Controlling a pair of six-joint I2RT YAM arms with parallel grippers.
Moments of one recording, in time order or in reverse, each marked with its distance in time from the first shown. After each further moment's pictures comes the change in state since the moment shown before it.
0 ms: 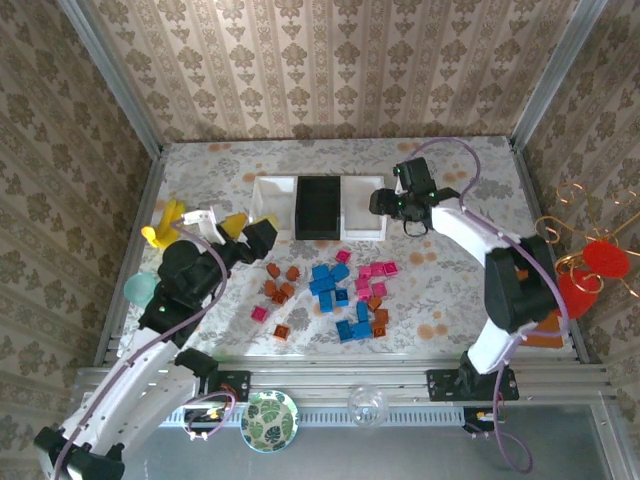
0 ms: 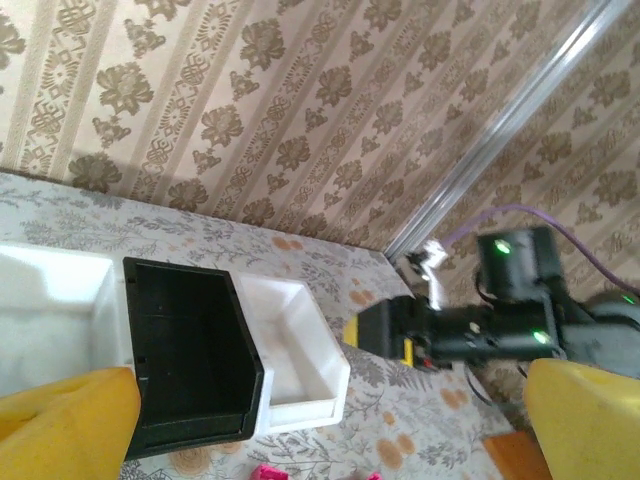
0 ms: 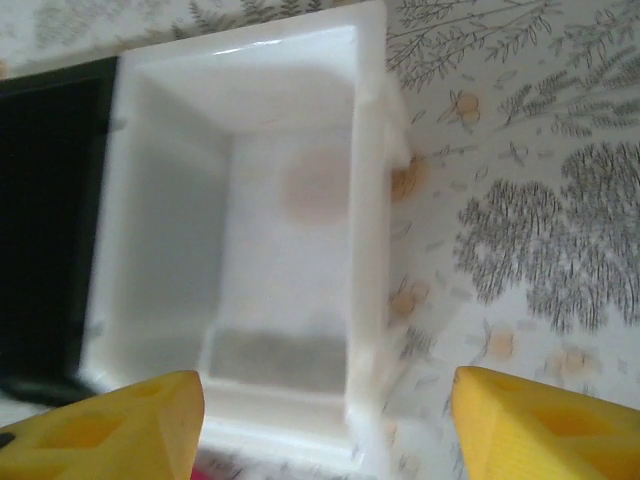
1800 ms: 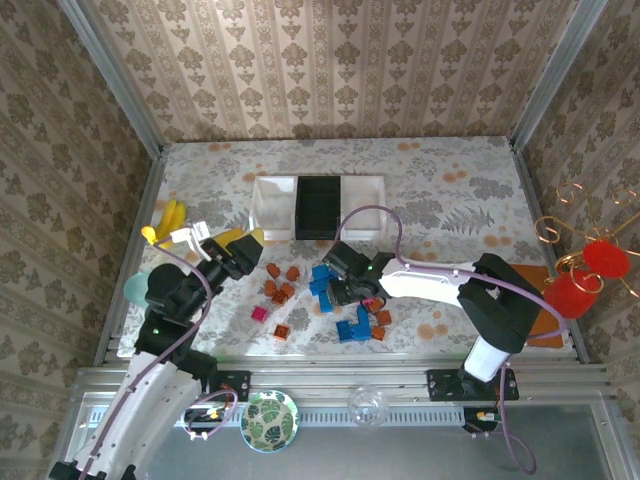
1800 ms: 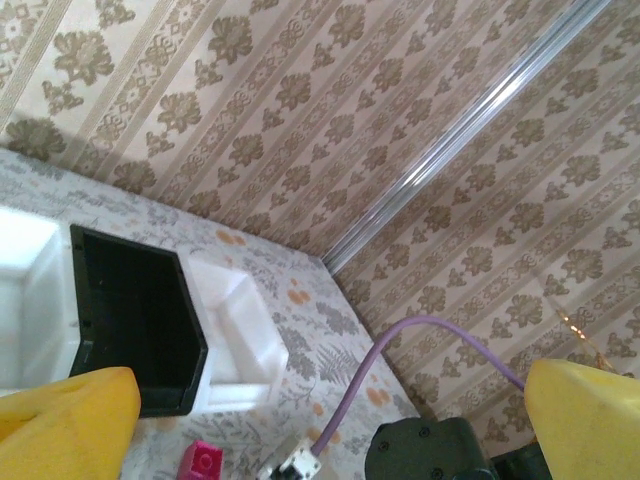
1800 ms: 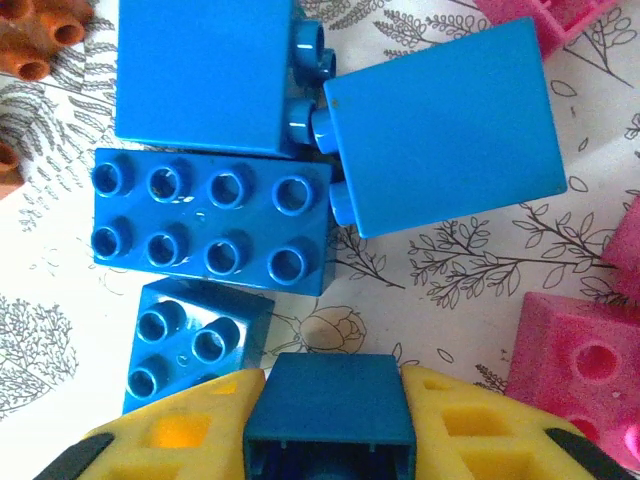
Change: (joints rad) left arm 0.110 -0.182 -0.127 0.014 0.180 -0.152; right arm 0.568 0.011 -0.229 -0.052 0.106 0.124
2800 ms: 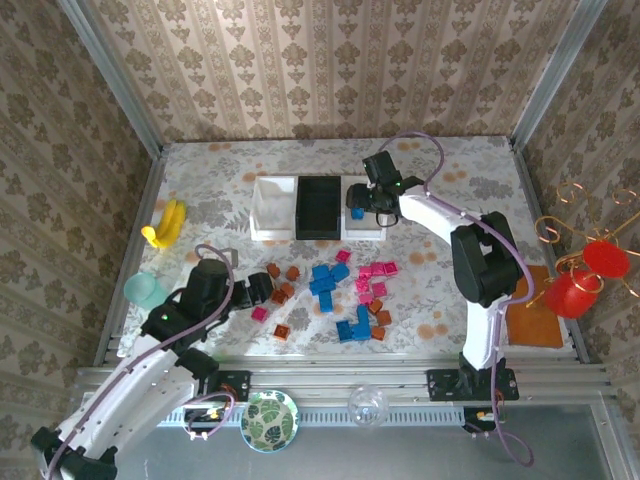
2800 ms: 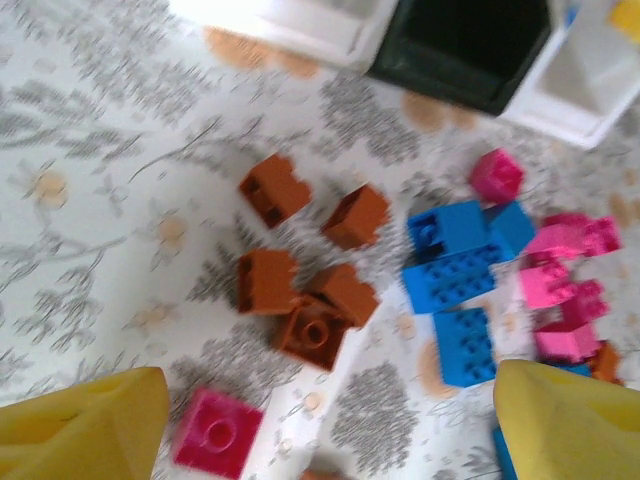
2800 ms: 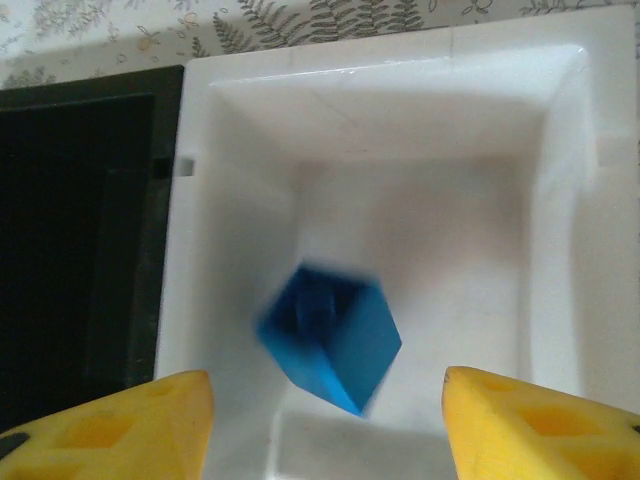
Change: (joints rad) left arm -0.214 0.128 0.057 -0.755 -0.336 0.060; right arm -0.477 0.274 0.503 0.023 -0.044 -0.082
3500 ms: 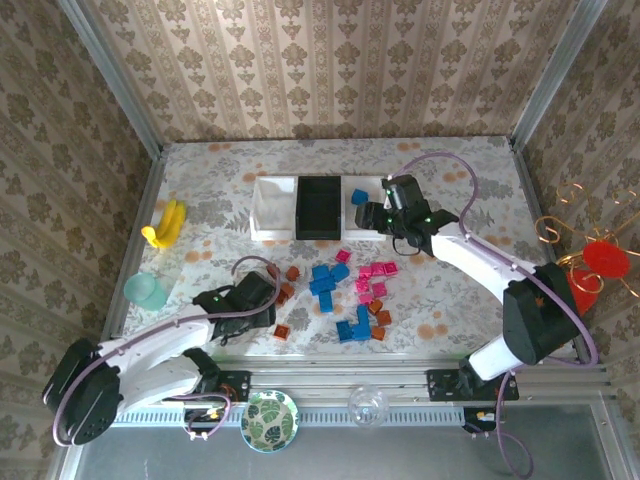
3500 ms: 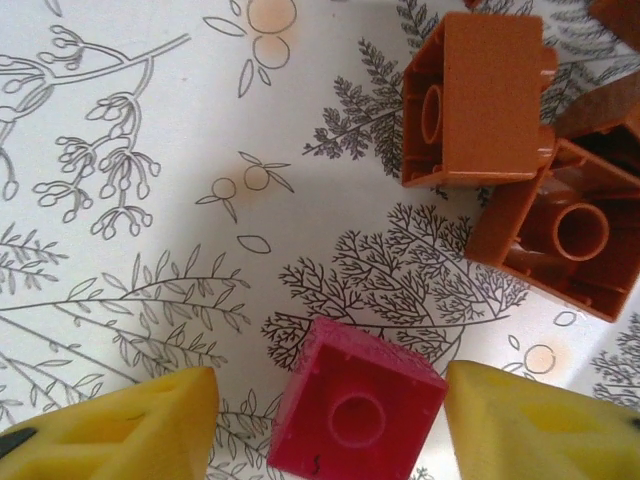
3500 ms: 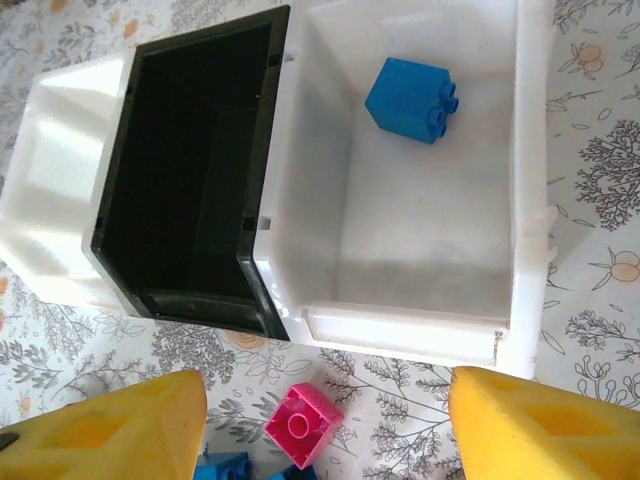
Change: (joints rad) left arm -0.209 0.434 -0.081 0.064 -0.209 -0.063; right arm 0.042 -0.452 -0.415 0.120 -0.036 0.065
